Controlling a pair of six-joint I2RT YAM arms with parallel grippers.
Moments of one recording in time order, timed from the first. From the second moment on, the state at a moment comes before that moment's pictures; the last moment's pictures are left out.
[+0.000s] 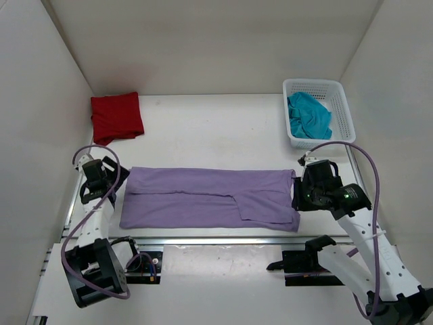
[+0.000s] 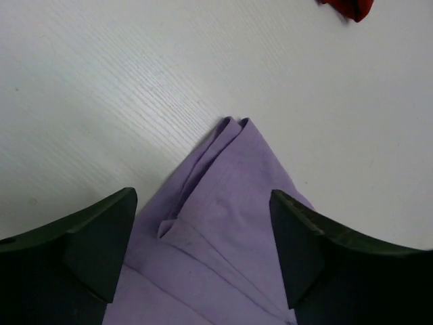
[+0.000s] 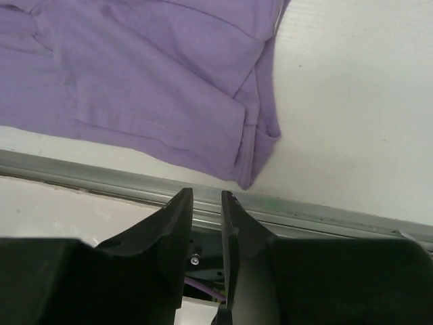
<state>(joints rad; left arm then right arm) 0.34 1.02 0.48 -0.13 0.00 -0.60 0.33 0.76 0.83 -1.08 -0.04 0.24</state>
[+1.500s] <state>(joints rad) -0.15 1.13 0.44 0.20 0.34 -0.70 0.36 2.29 1.72 -0.26 -0.25 0.47</state>
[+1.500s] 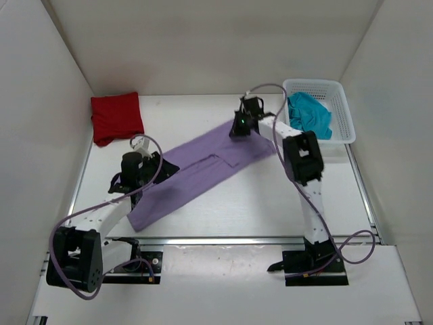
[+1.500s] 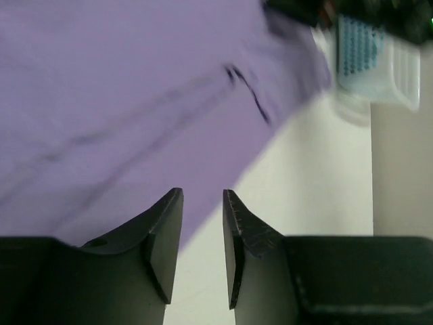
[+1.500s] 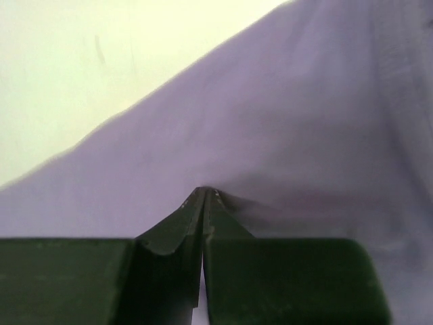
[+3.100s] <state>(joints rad) -0.11 0.80 0.41 -0.07 0.49 -0.57 0.86 1.71 0.90 0.16 -0.14 0.69</state>
